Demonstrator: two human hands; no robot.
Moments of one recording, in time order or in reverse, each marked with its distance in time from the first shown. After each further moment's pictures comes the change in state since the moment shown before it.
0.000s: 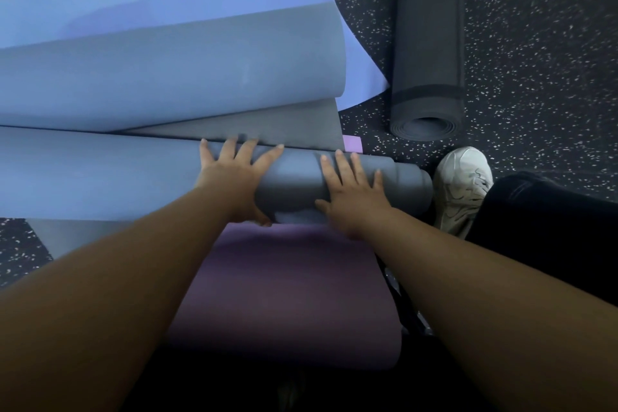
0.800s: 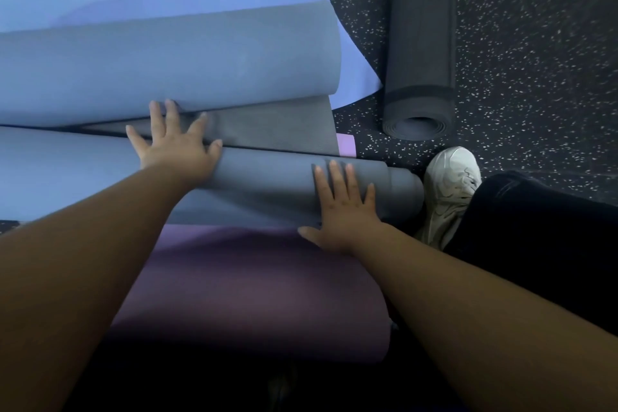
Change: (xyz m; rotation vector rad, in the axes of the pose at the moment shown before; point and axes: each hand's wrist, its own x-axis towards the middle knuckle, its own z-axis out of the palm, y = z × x) left_hand 0.006 -0.048 -0.006 -0.309 0.054 -0.439; right_hand -0.020 -0.005 0.016 -0.007 -0.035 0.001
